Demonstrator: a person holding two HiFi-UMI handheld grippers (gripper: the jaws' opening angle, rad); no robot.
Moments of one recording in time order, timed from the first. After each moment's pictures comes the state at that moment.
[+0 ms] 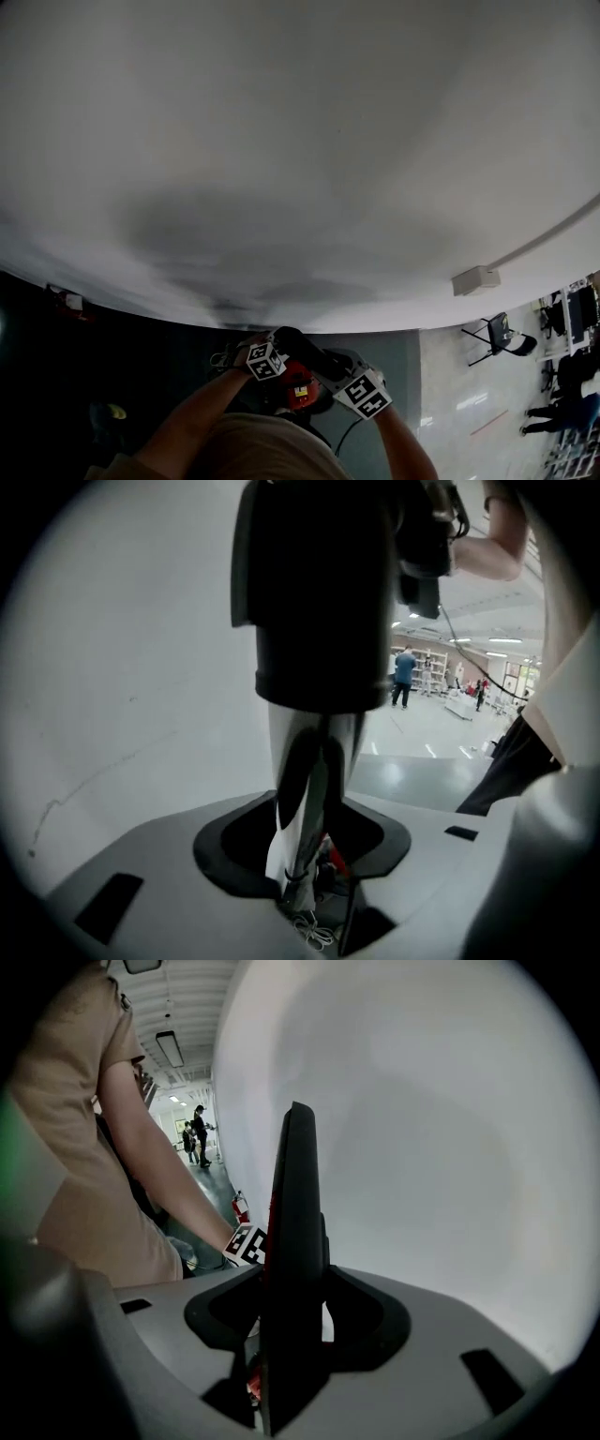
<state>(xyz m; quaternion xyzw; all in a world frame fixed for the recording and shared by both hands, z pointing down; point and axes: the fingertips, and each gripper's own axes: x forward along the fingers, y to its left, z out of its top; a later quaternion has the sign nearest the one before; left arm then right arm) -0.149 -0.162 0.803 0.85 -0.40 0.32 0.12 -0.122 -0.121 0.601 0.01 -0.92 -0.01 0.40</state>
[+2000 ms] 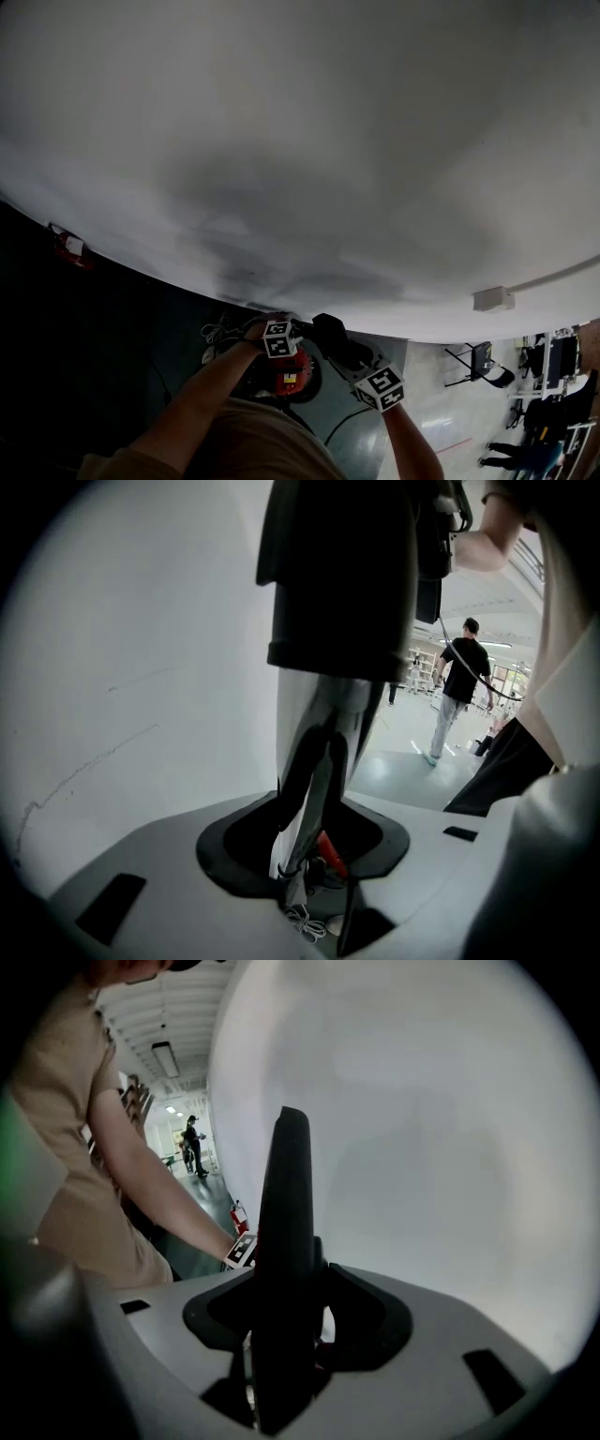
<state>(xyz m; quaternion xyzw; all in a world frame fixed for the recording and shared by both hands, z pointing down) -0.143 -0.161 0.802 0.86 -0.36 0.33 0.13 -0.120 -0.130 0.597 0.03 -0.92 0.00 0.38</state>
